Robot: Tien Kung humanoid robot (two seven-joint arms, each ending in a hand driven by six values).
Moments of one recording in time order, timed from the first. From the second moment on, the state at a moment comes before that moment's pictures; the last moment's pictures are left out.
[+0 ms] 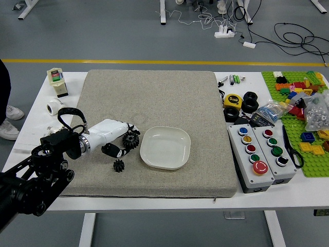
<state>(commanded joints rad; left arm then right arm) -0.56 0.22 -0.99 -1.00 2.27 -0.15 -0.17 0.17 -0.20 1.24 0.18 -1.19 -0.25 -0.21</state>
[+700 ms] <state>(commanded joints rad) -0.55 0.22 -1.05 -1.08 2.27 -0.14 -0.14 0.17 -0.20 1.25 0.18 -1.20 -0.25 -0.21</state>
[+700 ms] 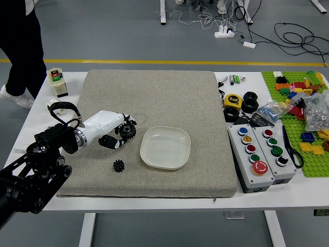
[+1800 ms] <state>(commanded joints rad) -0.56 0.20 -0.84 -1.25 2.27 -0.17 -0.13 0.17 -0.20 1.25 0.18 -1.21 -0.25 -0.21</state>
